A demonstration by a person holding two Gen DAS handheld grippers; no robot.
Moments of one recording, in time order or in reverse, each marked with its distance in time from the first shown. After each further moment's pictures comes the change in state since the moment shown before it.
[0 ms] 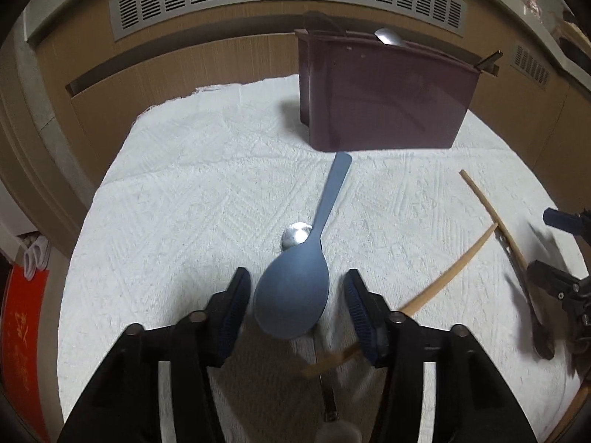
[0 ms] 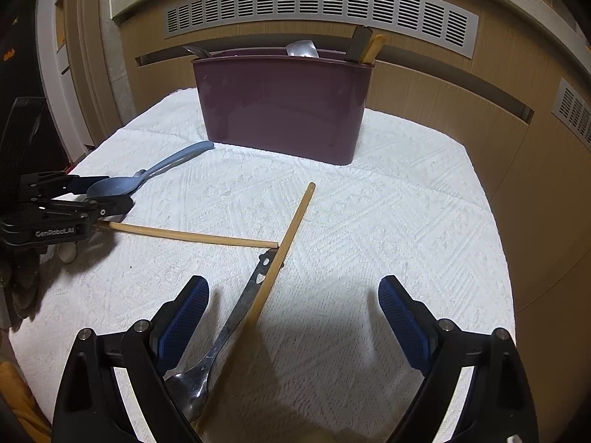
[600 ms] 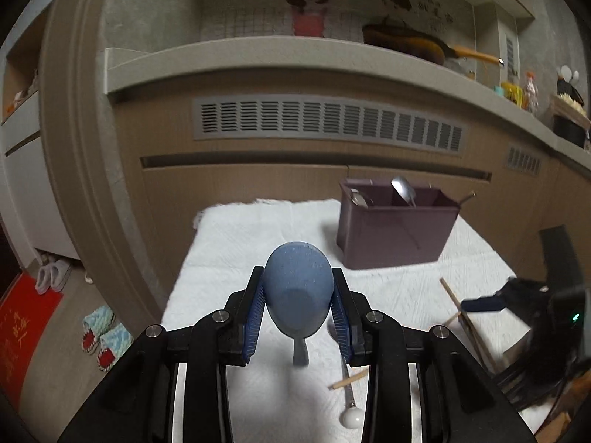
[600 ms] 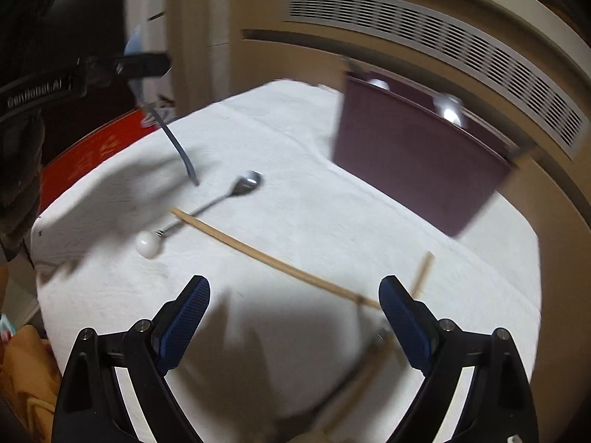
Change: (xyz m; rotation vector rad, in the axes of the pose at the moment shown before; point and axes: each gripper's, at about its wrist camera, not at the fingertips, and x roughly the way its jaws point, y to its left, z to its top) left arm -0.129 0.046 0.005 -0.113 -0.393 0.049; right arm 0.001 0.096 0.038 -0.348 0.027 0.209
